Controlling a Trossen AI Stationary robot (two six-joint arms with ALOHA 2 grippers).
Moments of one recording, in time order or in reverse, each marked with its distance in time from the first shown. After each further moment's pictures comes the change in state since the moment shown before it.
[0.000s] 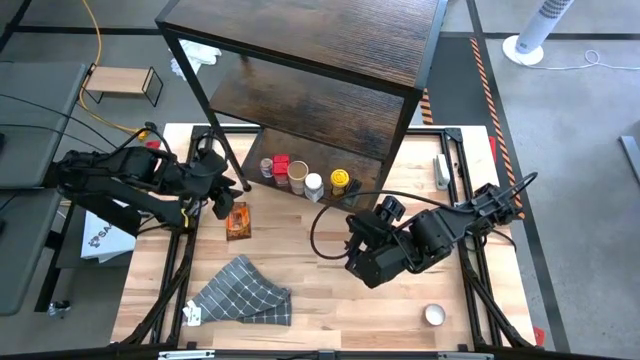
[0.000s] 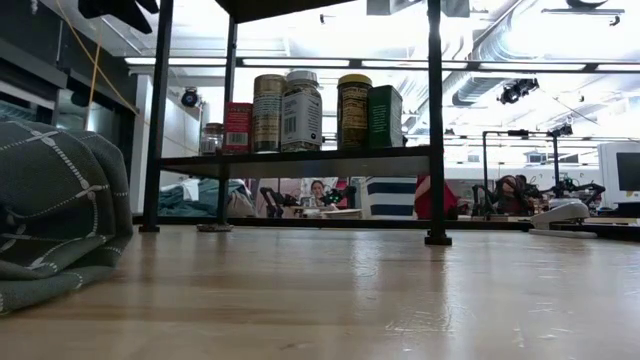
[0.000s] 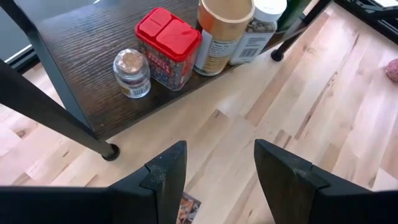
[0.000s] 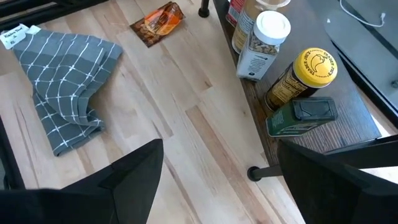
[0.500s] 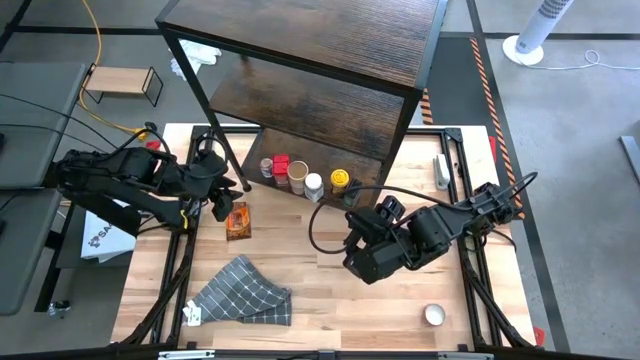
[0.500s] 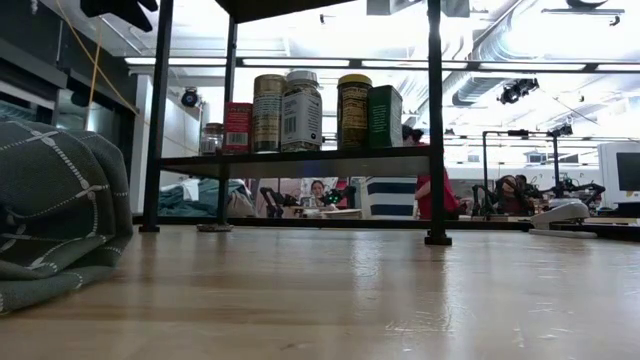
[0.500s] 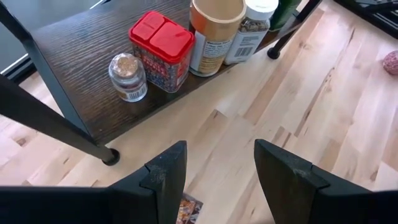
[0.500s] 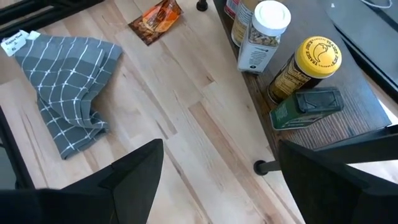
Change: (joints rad) left arm -0.018 0.000 0.000 0.007 -0.006 0.031; right arm -0.017 0.000 0.000 0.000 -0.034 0.046
